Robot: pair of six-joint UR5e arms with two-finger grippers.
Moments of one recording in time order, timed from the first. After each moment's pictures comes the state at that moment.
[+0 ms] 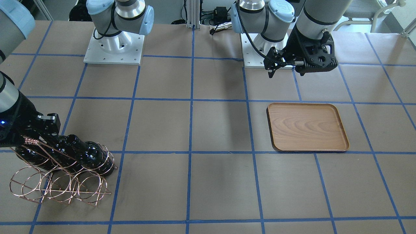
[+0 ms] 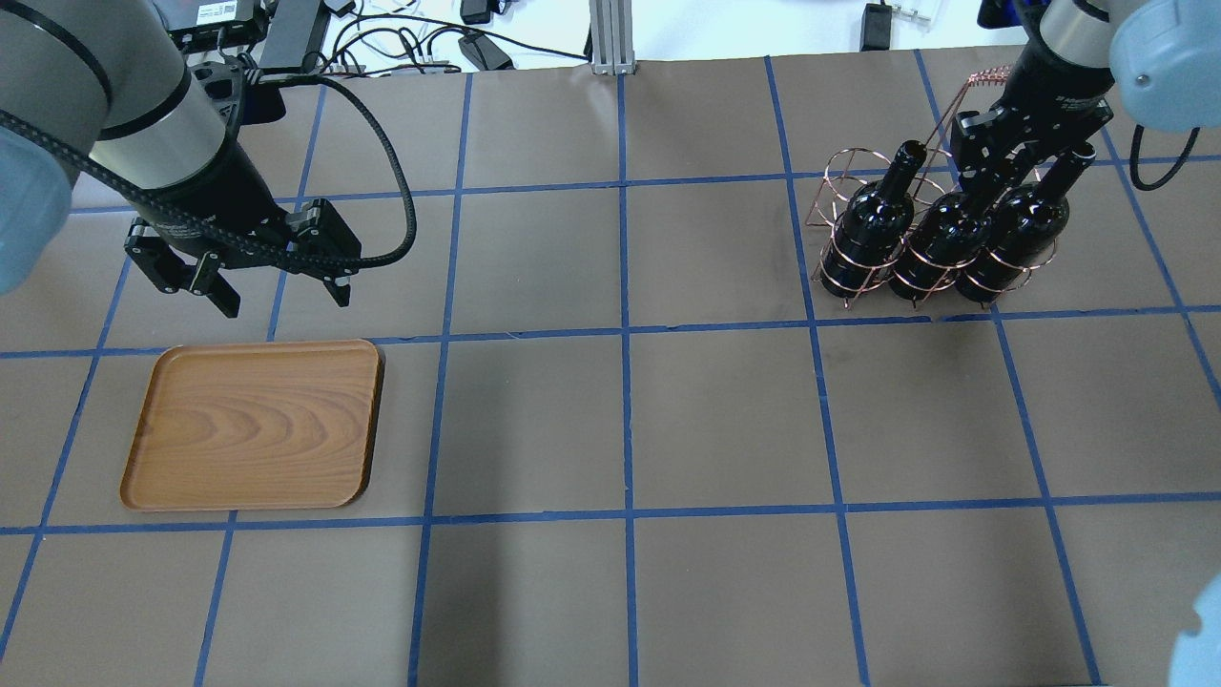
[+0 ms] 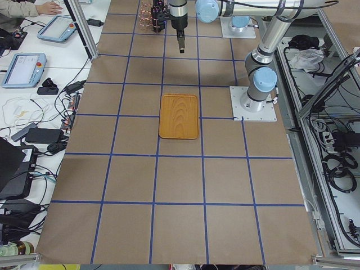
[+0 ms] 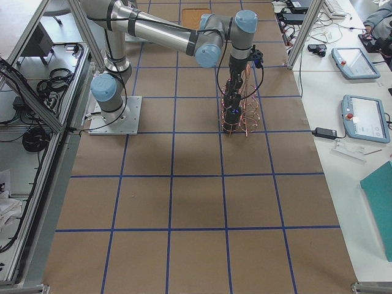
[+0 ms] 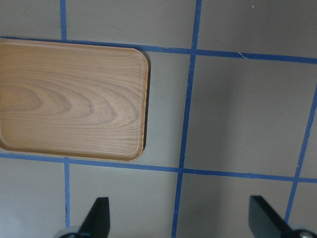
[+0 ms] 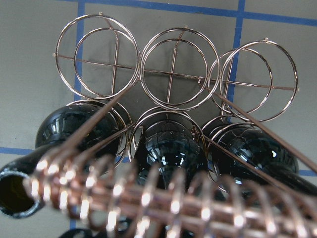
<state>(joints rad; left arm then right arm) -1.52 -1.49 -1.66 -1.65 1.60 -0.04 1.34 -1.34 1.55 -1.80 -1.59 -0.33</state>
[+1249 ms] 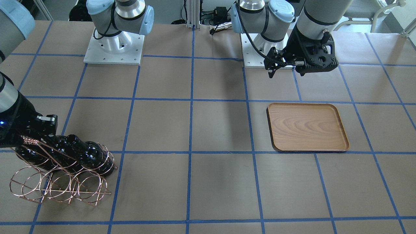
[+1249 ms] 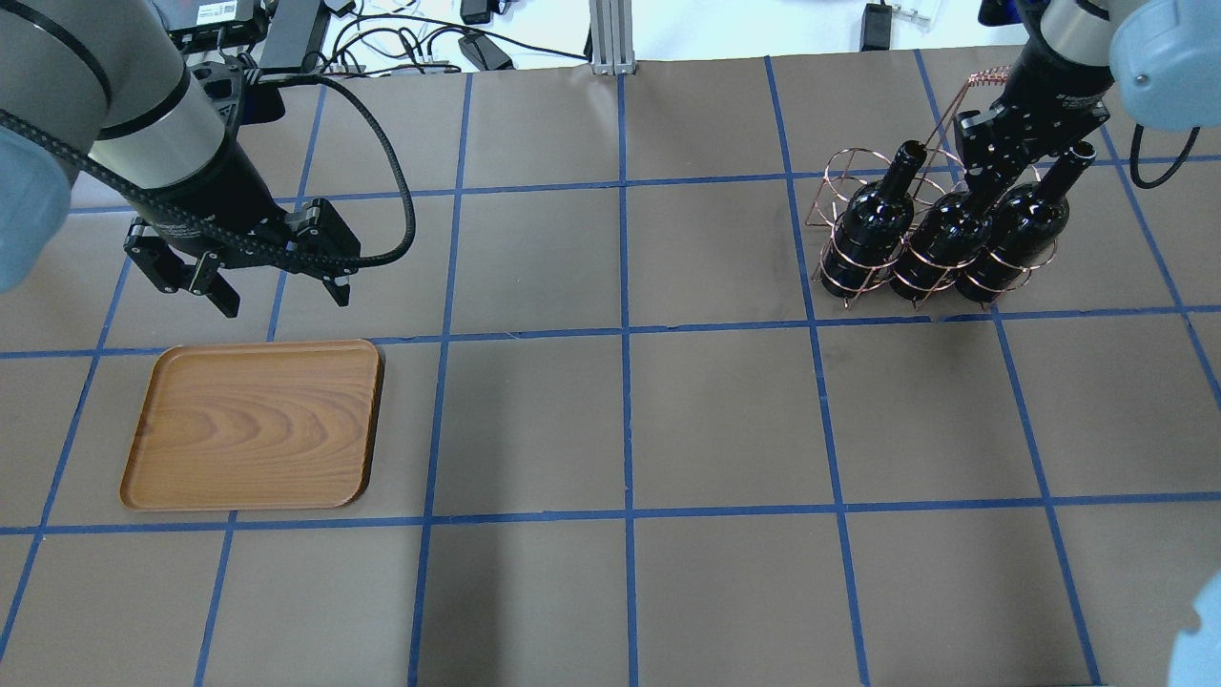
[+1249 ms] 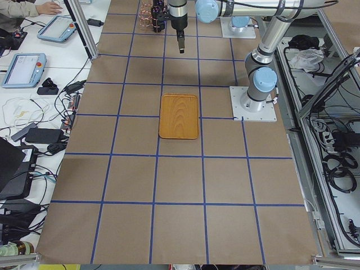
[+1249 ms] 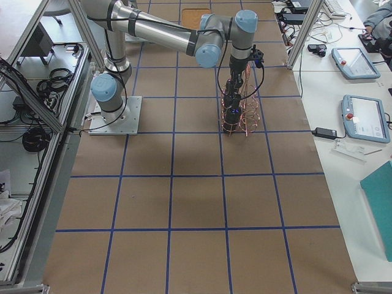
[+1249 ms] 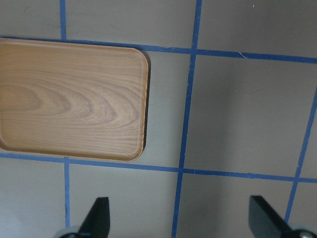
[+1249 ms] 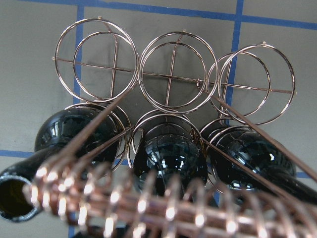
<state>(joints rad) -1.52 -1.49 -1.66 -1.65 1.60 -0.04 1.34 -1.34 1.55 -1.81 -1.59 -0.33</state>
